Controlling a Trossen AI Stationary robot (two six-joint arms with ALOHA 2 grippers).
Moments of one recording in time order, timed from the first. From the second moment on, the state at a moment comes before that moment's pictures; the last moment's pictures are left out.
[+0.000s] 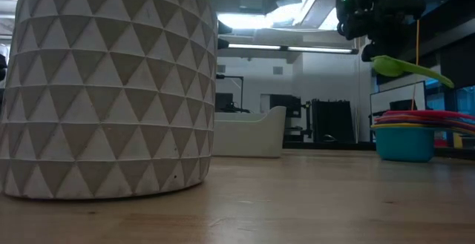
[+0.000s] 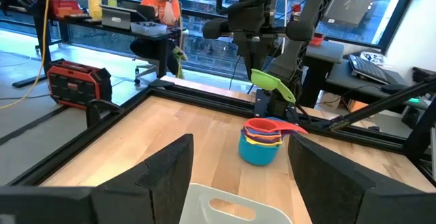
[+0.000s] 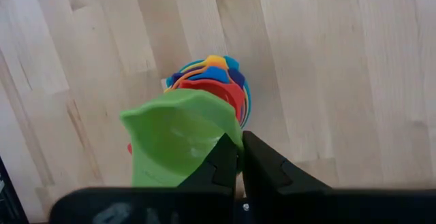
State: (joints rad) left arm 0.30 1.36 0.57 0.77 0.12 -0.18; right arm -0.63 1.27 1.16 -1.38 -0.24 -0.34
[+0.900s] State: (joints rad) left arm 0.30 1.36 0.57 0.72 0.12 -0.18; right arm -0.63 1.27 0.89 -1.21 -0.34 -0.32
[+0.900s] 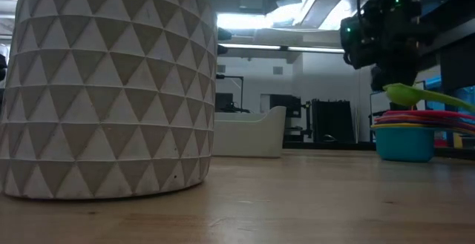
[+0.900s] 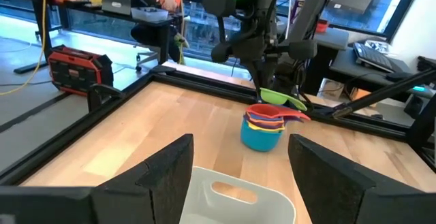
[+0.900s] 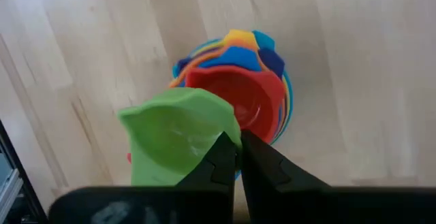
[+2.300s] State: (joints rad) left arm 0.30 1.36 0.57 0.72 0.12 -0.18; right arm -0.63 1.27 0.83 -1.13 -0.34 -0.27
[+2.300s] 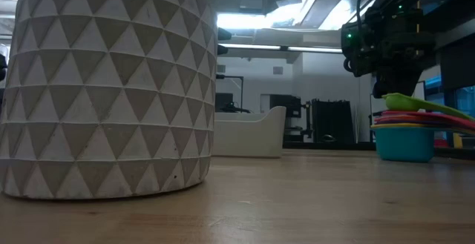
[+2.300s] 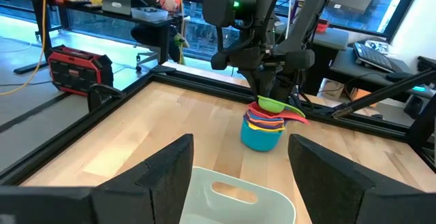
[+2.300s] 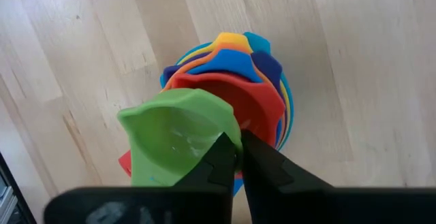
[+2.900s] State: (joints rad) left arm 0.30 1.36 0.57 0.72 0.12 -0.18; right arm -0.63 1.27 0.83 -1.13 -0.34 -0.27
